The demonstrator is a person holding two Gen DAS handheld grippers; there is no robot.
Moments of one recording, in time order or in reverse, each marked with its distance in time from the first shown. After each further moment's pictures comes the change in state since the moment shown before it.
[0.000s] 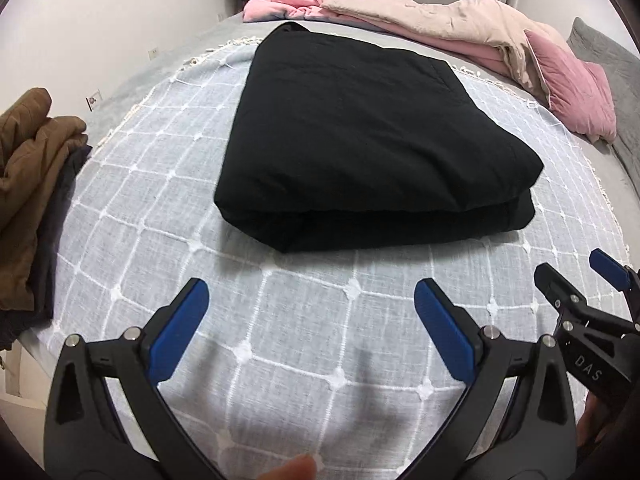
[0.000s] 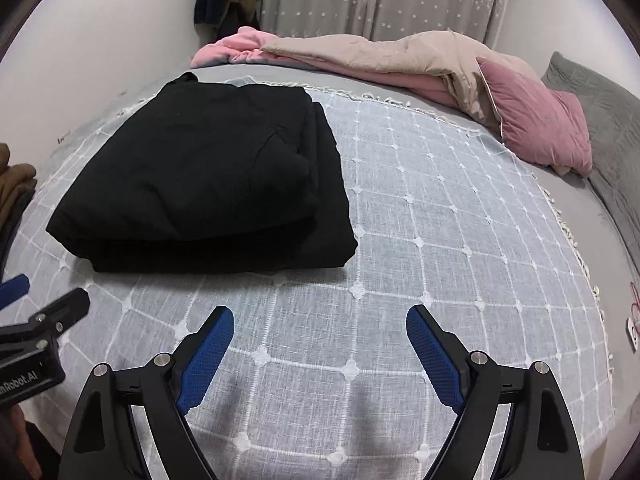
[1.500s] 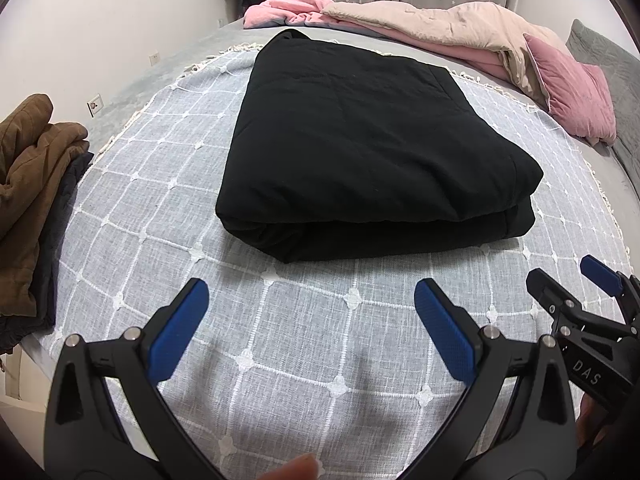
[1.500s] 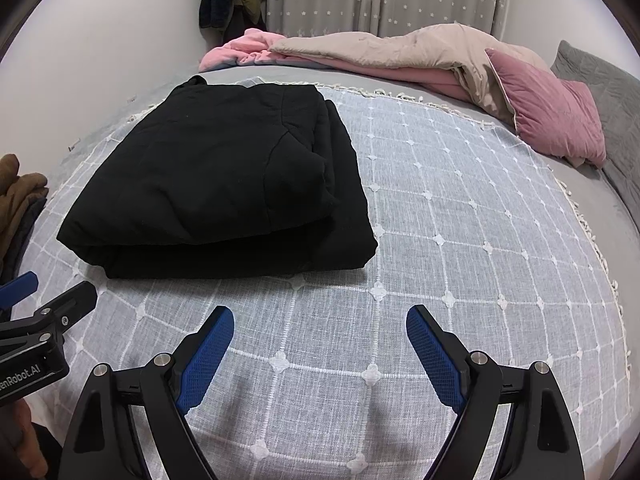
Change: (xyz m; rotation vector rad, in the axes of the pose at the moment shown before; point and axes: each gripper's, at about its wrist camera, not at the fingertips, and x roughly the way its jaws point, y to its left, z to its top) left arm 0.000 0.002 0.004 0.008 -0.016 -0.007; right arm 0.006 -0.001 0.001 0.029 0.002 0.069
